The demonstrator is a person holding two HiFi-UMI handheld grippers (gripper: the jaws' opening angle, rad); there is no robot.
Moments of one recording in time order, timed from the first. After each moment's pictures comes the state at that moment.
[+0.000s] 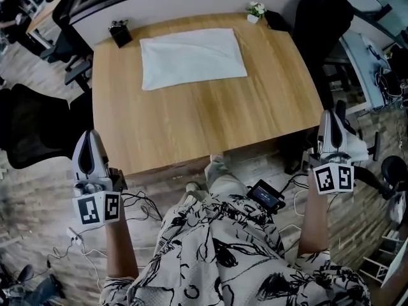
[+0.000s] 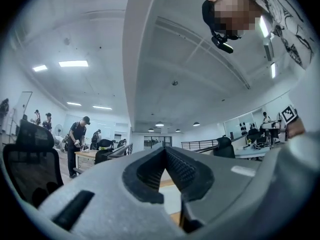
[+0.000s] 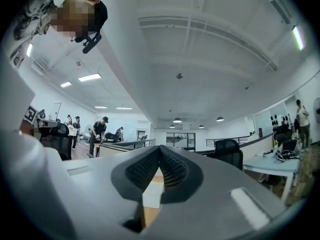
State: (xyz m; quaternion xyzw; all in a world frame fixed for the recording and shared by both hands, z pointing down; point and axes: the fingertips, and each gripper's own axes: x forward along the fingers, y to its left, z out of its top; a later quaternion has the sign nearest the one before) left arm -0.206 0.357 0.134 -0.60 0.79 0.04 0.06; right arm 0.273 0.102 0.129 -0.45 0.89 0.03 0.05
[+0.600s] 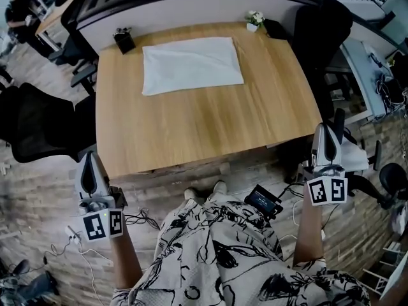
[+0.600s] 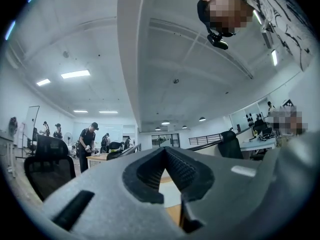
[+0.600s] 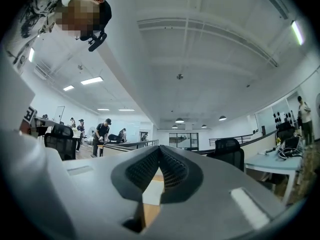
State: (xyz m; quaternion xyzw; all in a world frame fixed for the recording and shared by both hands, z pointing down) left arm -0.158 0.404 0.134 -0.56 0.82 0.01 0.06; right arm 0.313 0.114 0.136 -0.43 0.90 0.03 0.06
